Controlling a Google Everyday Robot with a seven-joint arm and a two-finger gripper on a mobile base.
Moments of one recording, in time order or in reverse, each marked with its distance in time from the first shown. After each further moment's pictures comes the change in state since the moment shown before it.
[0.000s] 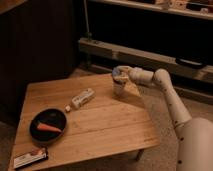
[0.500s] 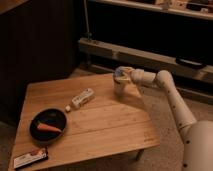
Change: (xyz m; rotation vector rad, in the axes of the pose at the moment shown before) arm -0.003 0.007 -0.030 0.035 0.016 -0.008
